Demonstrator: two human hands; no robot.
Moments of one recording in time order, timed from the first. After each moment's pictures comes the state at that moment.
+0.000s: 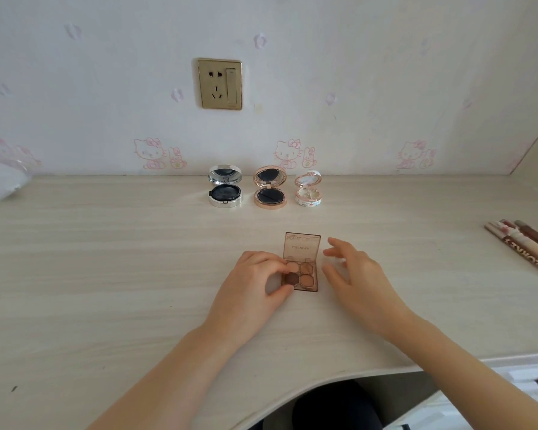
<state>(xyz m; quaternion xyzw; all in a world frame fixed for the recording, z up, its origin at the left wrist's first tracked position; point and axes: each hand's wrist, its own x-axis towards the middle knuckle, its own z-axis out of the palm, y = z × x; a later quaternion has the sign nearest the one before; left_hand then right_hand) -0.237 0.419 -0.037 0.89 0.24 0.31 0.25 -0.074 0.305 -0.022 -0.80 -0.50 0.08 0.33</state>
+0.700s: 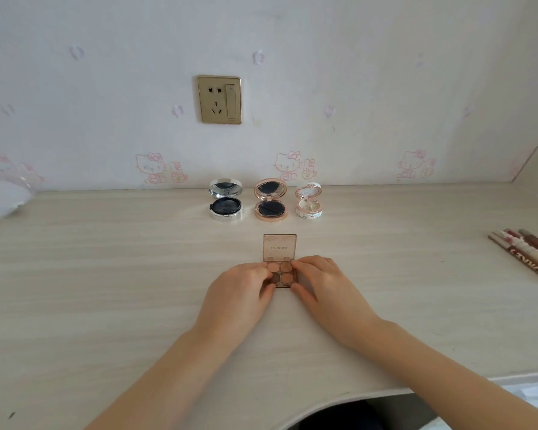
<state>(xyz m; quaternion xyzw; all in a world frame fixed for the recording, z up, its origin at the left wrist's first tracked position) -0.238 0.441 -0.033 0.91 0.31 0.24 0.15 -0.089 0.339 -0.033 -0.75 -0.61 -0.02 0.25</state>
